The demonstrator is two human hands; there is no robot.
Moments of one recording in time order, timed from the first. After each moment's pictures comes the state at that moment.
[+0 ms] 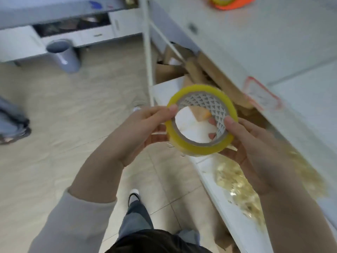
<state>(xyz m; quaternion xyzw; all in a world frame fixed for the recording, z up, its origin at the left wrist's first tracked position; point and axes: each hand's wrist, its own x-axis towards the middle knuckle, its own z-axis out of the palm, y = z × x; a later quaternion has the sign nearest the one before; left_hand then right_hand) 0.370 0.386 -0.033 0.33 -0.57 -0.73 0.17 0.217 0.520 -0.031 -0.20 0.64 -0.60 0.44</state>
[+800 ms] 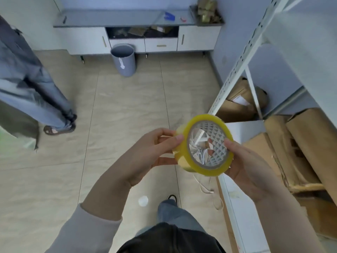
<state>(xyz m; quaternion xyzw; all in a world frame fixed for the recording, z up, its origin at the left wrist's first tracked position) 0.459 0.063 -0.074 0.44 -0.46 -0.73 0.24 0.253 0.125 -0.094 -0.20 0.59 -0.47 0.63</state>
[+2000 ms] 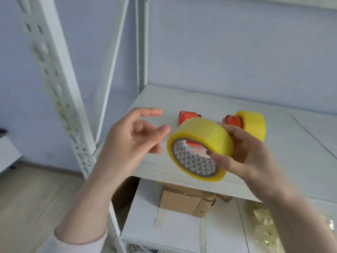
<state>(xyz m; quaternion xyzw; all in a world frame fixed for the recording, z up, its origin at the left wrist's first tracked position) 0.135 -0.186 0.079 -0.13 -0.71 -0.68 0.16 0.129 0.028 0.073 -0.22 0.75 -0.63 -0.03</state>
